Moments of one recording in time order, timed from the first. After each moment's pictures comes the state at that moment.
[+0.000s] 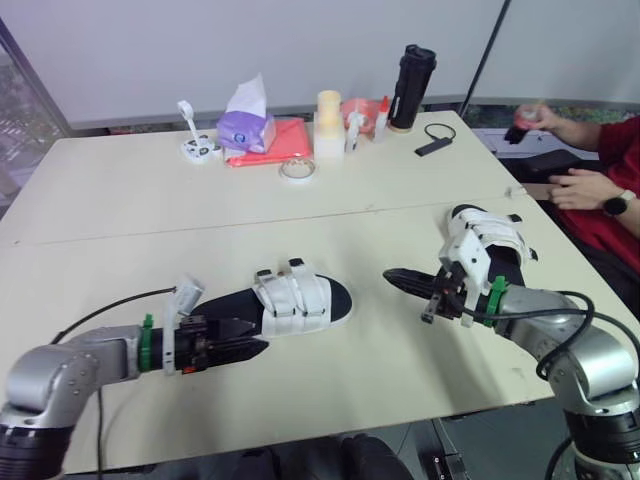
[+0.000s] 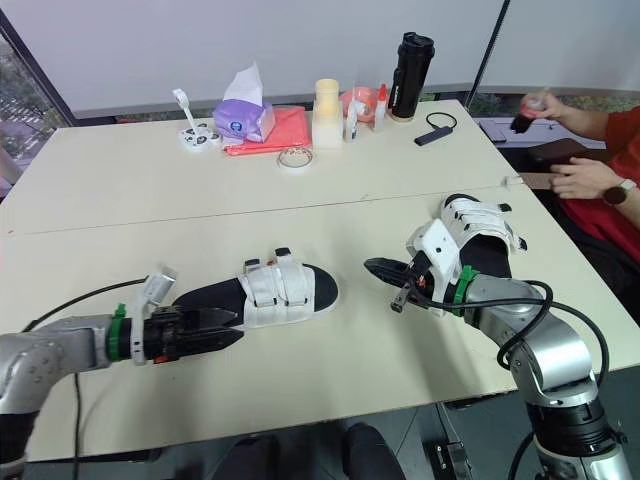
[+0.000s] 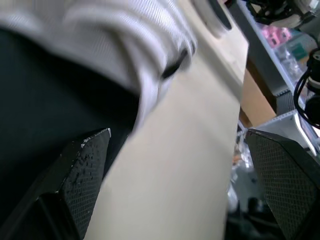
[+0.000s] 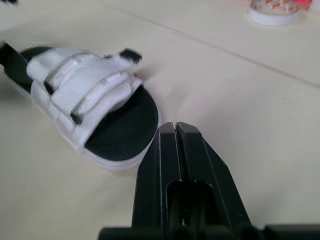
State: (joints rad) left arm -0.16 0.72 0.17 -0.29 -0.87 1.05 -0.93; right arm -0.29 -0.65 -0.10 -0.46 0.53 0.75 0.75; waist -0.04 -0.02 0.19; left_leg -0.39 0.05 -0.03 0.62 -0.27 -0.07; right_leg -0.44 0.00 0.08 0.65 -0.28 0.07
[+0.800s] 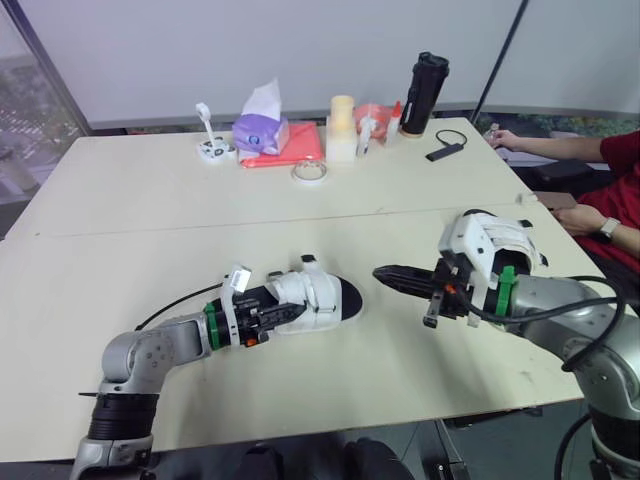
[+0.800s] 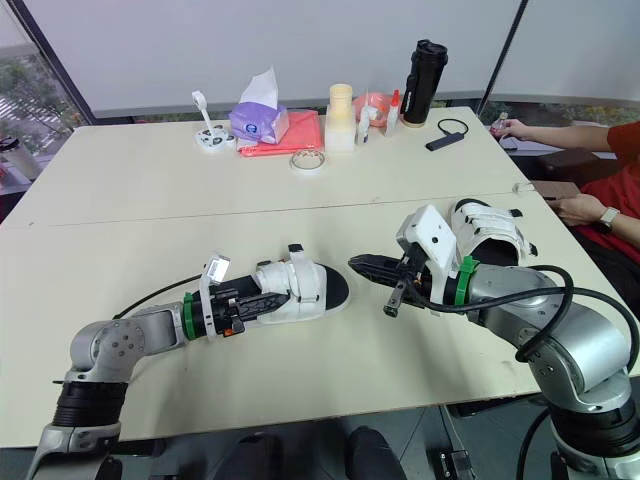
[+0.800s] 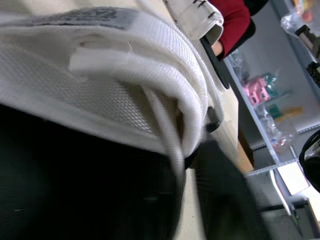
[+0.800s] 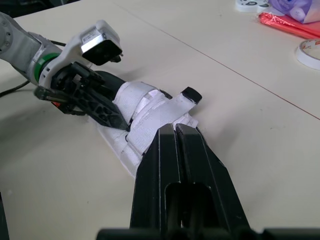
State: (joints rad) left arm -0.33 0.40 0.12 -0.09 -0.86 1.11 -0.72; right arm -0.35 -0.74 -0.14 -0.65 0.75 0.95 0.66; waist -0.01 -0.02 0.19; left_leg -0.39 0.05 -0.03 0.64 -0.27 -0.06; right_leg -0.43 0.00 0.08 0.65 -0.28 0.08
